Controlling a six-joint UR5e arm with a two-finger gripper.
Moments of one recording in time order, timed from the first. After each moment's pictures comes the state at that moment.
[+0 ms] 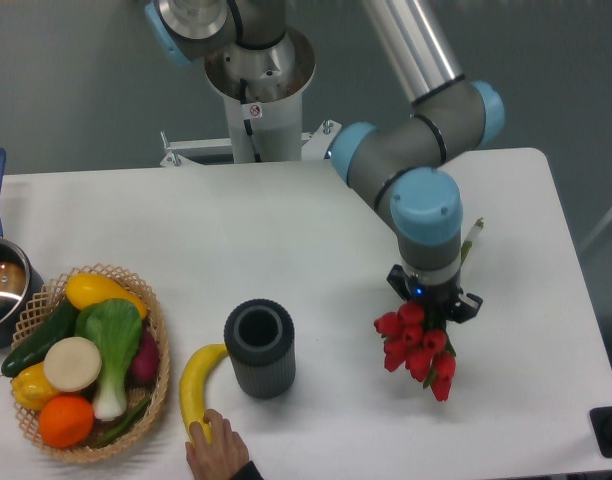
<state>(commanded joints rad) 2.58 -2.15 -1.54 -0.88 1.73 1.11</state>
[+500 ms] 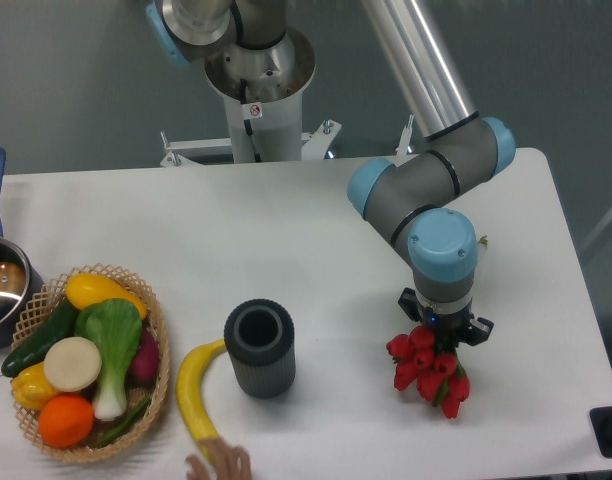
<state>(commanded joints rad) 2.59 -2.17 -1.51 -0.86 1.73 1.12</state>
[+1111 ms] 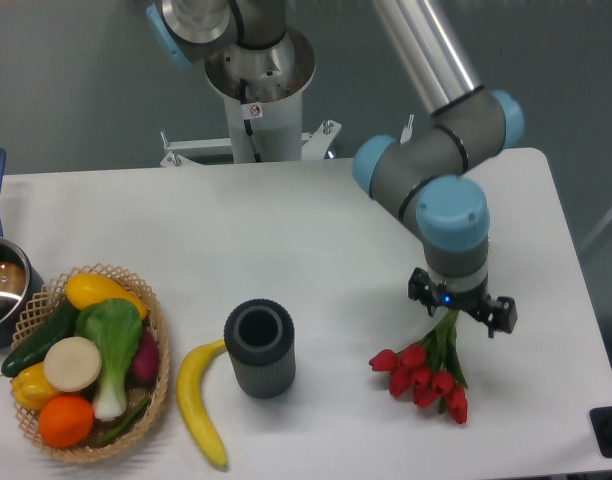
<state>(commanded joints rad) 2.66 -1.94 -1.60 -0.87 1.72 1.16</state>
